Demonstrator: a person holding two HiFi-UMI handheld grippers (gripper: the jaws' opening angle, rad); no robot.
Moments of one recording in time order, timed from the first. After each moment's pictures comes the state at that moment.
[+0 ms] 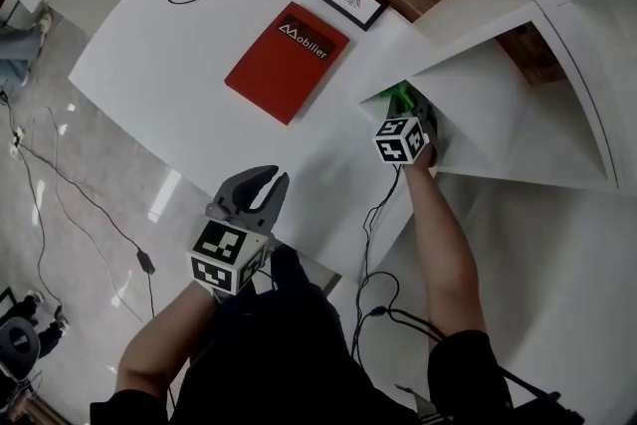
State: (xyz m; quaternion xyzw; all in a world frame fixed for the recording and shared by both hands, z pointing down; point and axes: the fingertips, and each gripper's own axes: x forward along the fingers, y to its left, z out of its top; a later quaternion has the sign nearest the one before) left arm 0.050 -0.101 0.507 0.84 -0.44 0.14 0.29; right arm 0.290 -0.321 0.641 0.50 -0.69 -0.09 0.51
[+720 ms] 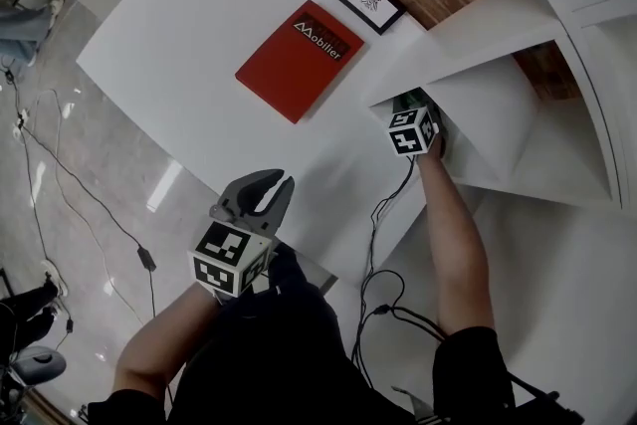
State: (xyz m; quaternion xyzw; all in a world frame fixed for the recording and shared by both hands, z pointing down) left arm 0.046 -0.091 0.514 0.83 -0.45 0.13 0.31; right arm 0.267 -0.340 0.666 0.43 -0.74 -0.06 0.52
